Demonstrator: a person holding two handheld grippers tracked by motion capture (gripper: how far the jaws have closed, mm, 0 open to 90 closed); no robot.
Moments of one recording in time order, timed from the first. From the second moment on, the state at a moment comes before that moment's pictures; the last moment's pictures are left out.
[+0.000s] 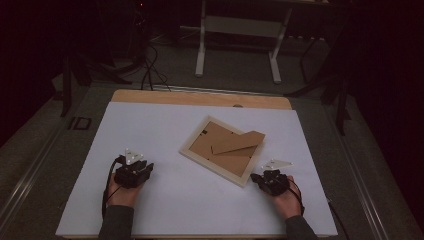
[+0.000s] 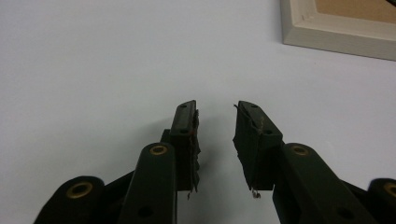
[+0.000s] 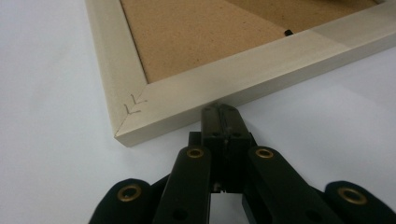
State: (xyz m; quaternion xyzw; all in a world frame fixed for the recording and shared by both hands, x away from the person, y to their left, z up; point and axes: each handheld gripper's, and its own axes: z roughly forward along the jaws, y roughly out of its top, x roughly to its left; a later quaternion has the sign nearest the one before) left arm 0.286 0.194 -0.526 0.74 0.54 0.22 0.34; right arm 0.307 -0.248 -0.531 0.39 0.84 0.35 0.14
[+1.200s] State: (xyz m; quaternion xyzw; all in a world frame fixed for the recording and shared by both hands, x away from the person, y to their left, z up) left arm 0.285 0.183 -0.525 0.75 0.52 0.22 0.33; right arm 0.304 -0.189 -0.534 0.34 0.86 0.37 0.11
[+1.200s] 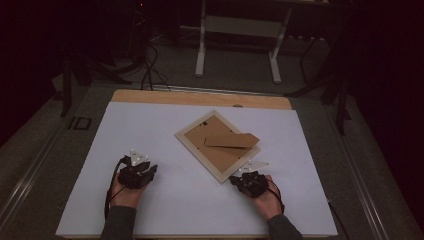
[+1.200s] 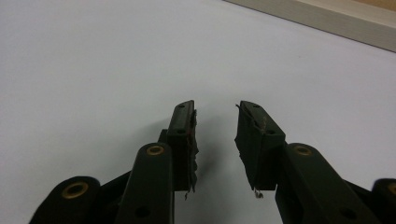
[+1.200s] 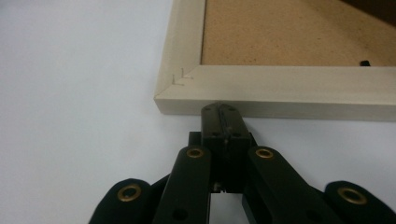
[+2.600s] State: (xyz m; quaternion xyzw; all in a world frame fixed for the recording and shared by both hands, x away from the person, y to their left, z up) left arm 0.284 0.178 -0.525 0.76 0.50 0.22 0.34; right arm 0.342 -0.199 -0.521 0.39 0.82 0.38 0.14
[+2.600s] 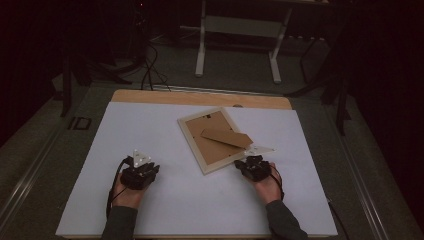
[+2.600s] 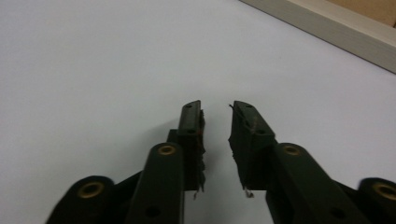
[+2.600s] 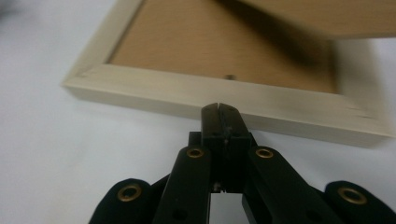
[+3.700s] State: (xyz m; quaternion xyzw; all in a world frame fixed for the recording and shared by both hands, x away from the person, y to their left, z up) left arm 0.285 0.174 -0.526 0.76 0.51 0.23 0.33; right arm 0.399 -0.240 -0.520 0.50 0.77 0.35 0.20
